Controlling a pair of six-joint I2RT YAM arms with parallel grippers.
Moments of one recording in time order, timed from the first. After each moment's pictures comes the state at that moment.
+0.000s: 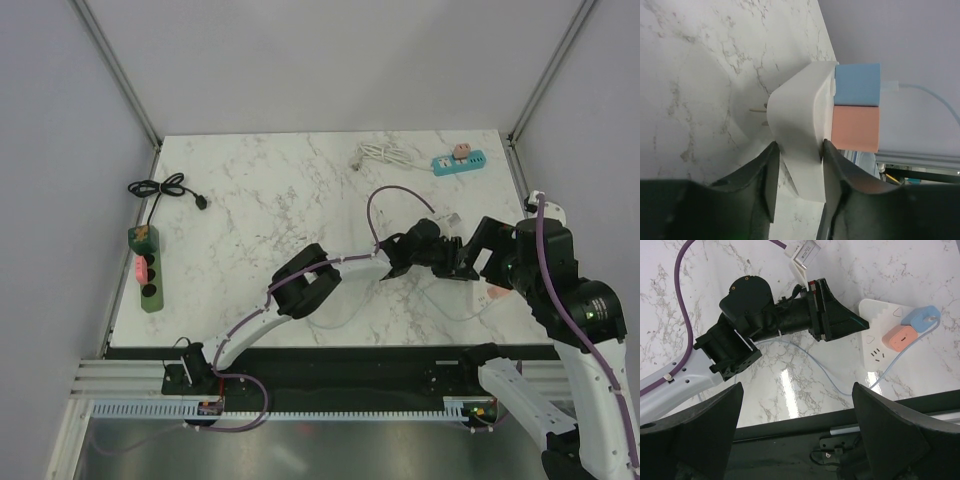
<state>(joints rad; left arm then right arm) -1.06 2.68 2.07 0.29 0.46 -0.99 0.26 0.75 1.30 -1.24 0.21 0.55</state>
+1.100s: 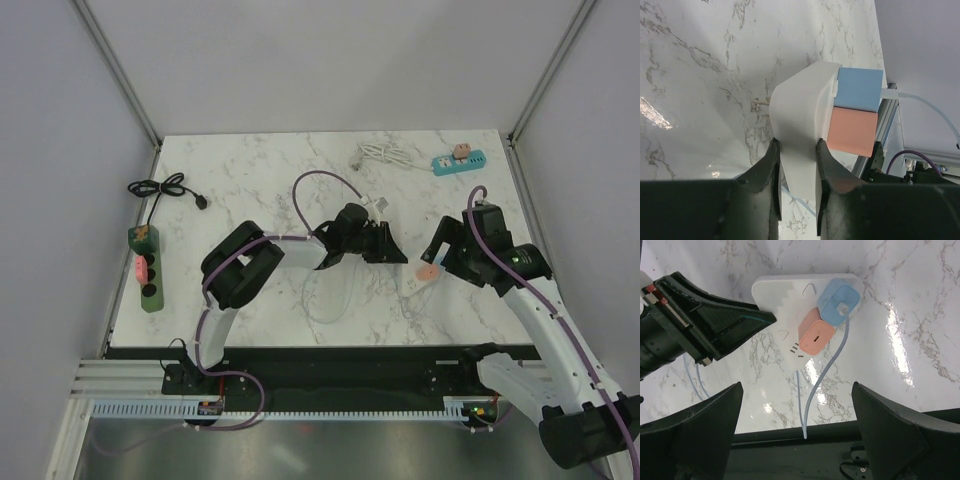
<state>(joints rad) -0.84 2.13 1.26 0.39 0.44 -0.83 0.26 0.92 0.96 -0.95 0.07 0.69</state>
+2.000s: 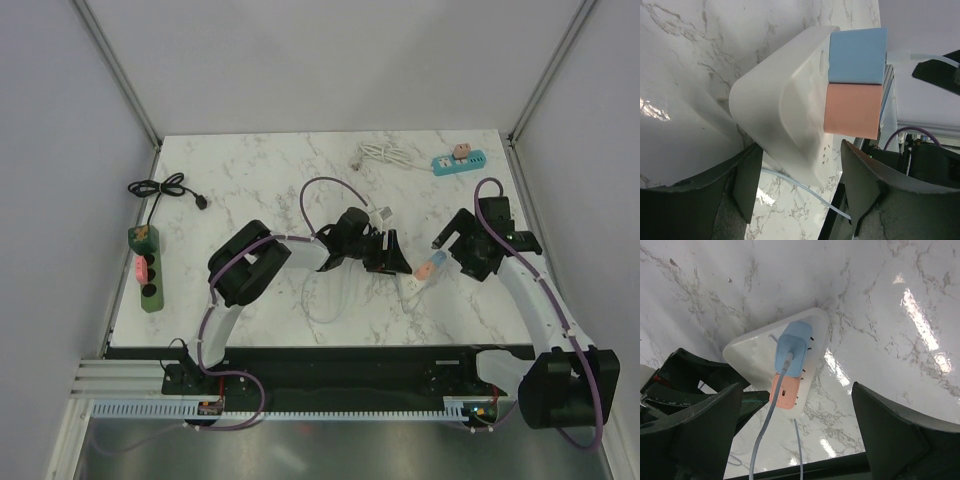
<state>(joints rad) -0.84 2.18 1.27 0.39 0.58 -0.81 0.03 1.13 0.89 -0.77 0.01 0.74</state>
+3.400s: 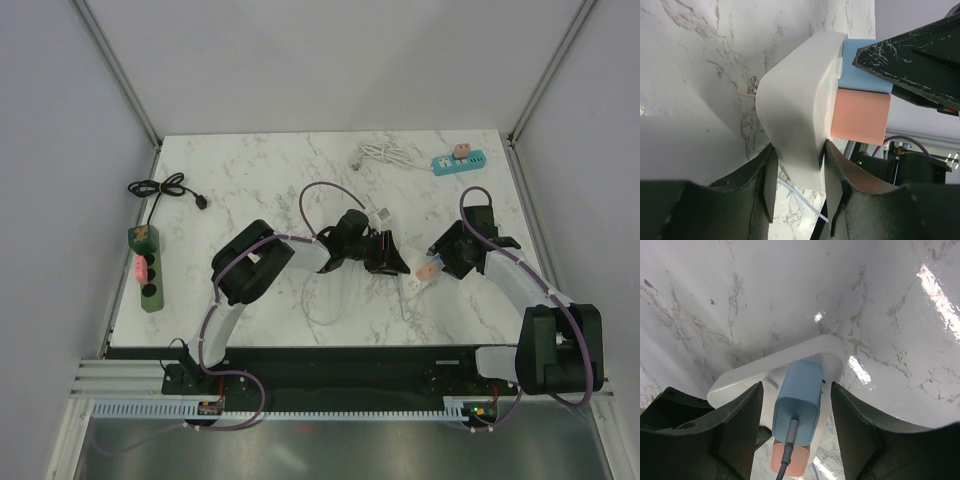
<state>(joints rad) -0.84 2.22 1.27 0.45 0.58 -0.92 0.03 1.29 0.72 -0.45 -0.02 0.85</state>
